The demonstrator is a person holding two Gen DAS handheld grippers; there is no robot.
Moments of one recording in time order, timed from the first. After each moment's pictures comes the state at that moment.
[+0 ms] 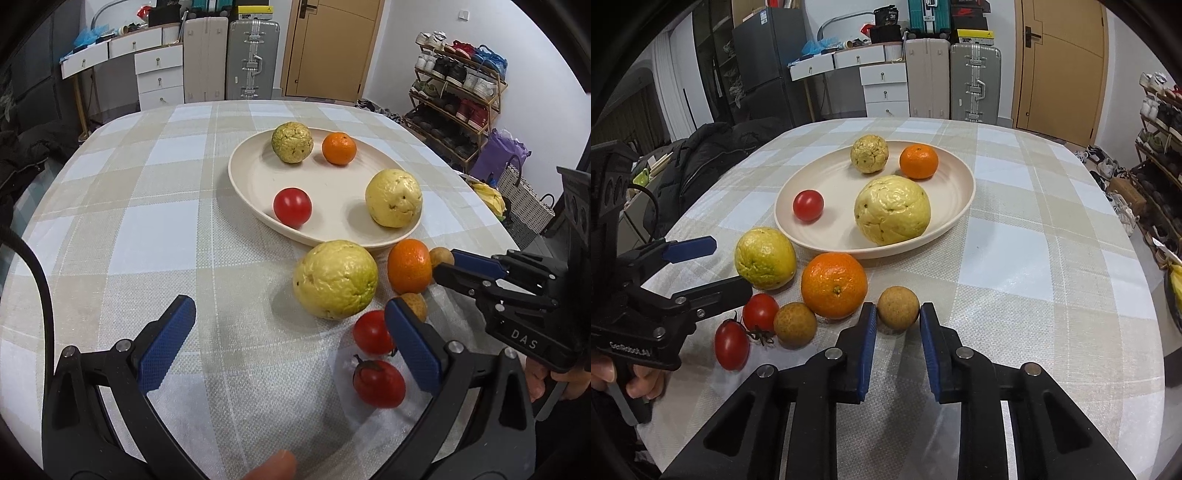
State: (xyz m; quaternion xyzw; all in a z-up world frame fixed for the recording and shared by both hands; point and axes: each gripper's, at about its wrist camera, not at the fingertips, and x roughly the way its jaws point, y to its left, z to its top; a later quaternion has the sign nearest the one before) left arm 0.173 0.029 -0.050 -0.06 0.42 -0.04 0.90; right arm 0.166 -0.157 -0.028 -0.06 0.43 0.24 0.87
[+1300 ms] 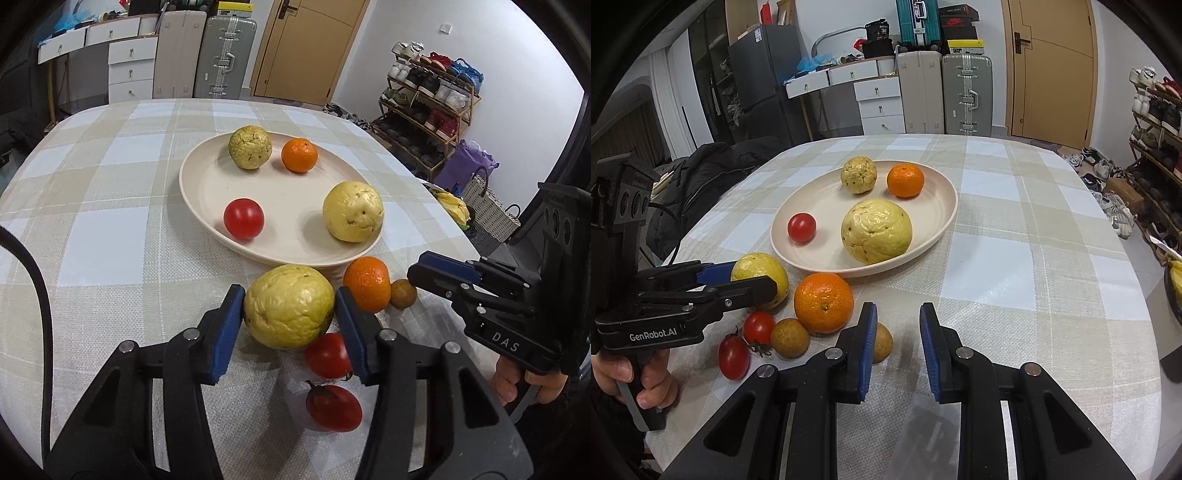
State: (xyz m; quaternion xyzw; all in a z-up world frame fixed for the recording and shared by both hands) left arm 0.188 0.022 -0.051 -0.11 0.41 -0.12 0.90; right arm 0.168 -0.172 -0.019 -0.04 0.41 0.24 0.88
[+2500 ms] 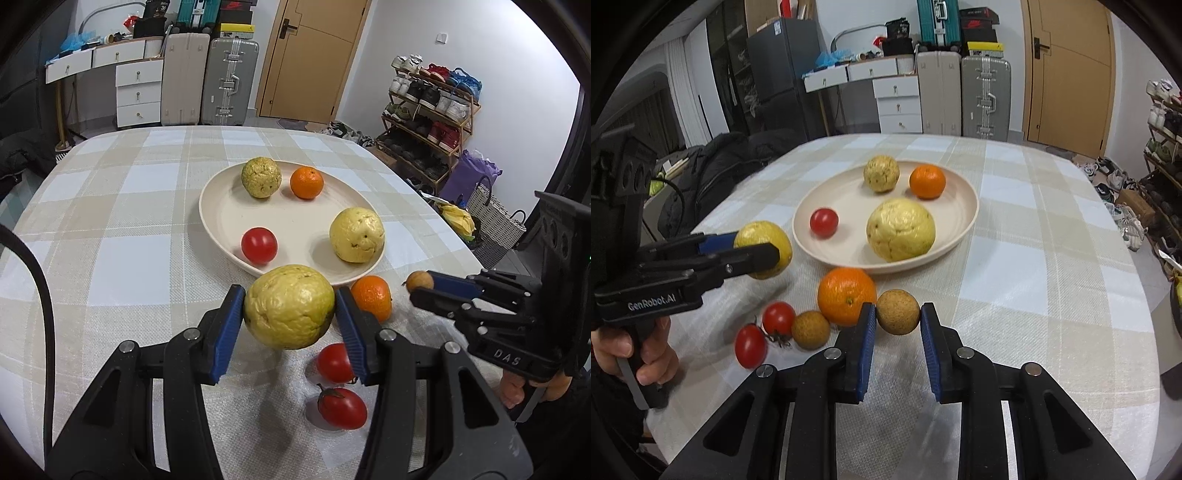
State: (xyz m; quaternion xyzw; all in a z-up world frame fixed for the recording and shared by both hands) left arm 0.175 0.033 -0.029 -0.09 0.37 -0.10 0.92; right arm 0.159 -0.168 -0.010 -0.05 0.40 0.27 0.87
